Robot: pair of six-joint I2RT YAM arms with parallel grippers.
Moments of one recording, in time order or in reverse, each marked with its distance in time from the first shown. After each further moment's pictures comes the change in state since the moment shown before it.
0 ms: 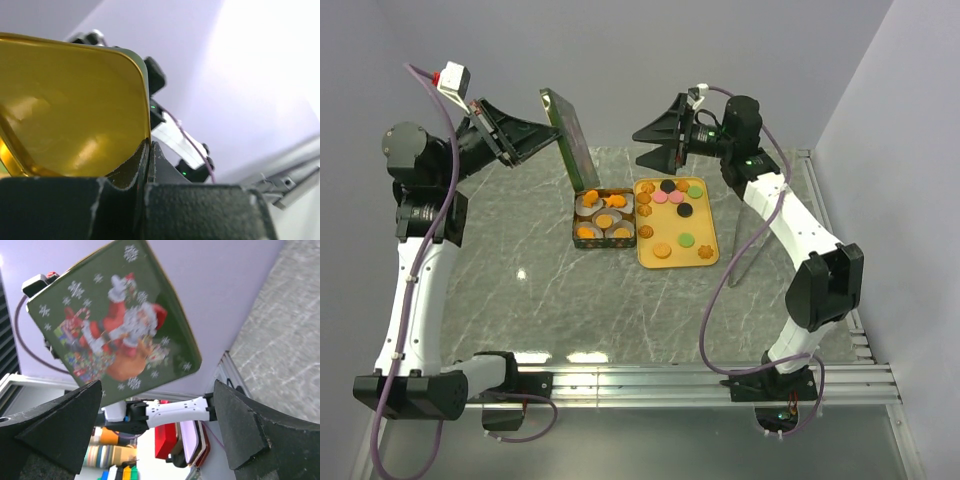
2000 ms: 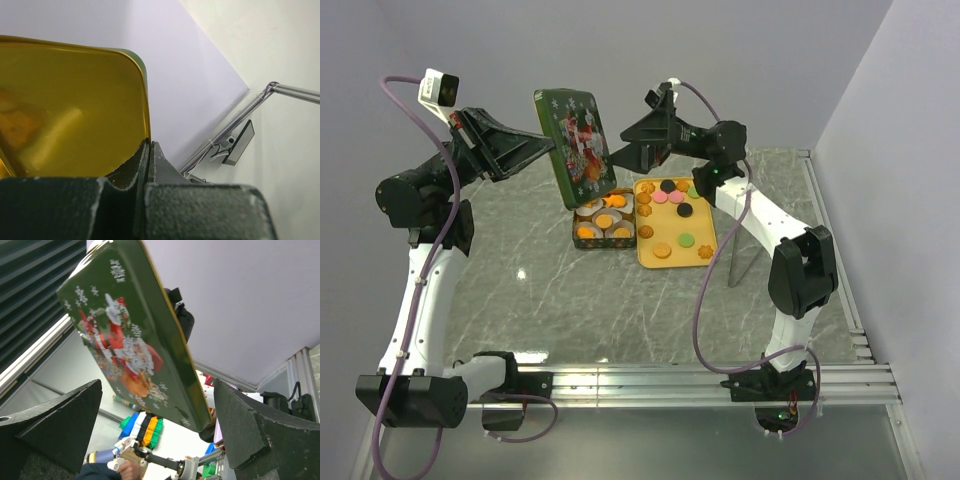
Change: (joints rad) left arm 0.000 -0.039 -0.174 0.780 0.089 -0.534; right arm 0.115 0.133 -0.023 0.884 -0.074 0.606
